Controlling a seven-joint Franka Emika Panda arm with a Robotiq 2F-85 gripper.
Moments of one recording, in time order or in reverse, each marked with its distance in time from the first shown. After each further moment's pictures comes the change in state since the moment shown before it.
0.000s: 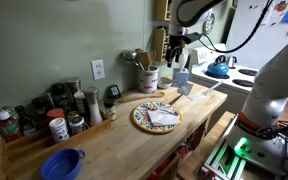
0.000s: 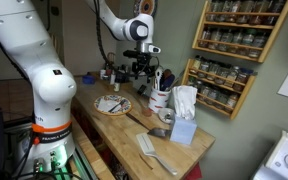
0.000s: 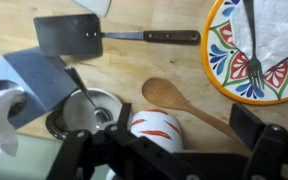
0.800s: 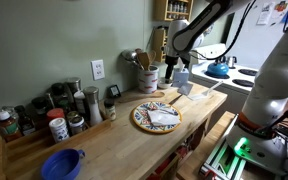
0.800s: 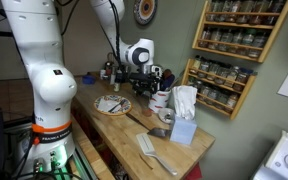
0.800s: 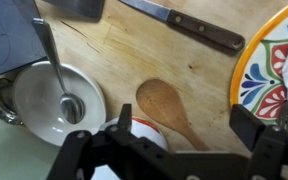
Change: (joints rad) arm 0.010 0.236 -0.063 -0.091 -0.047 0.368 -0.332
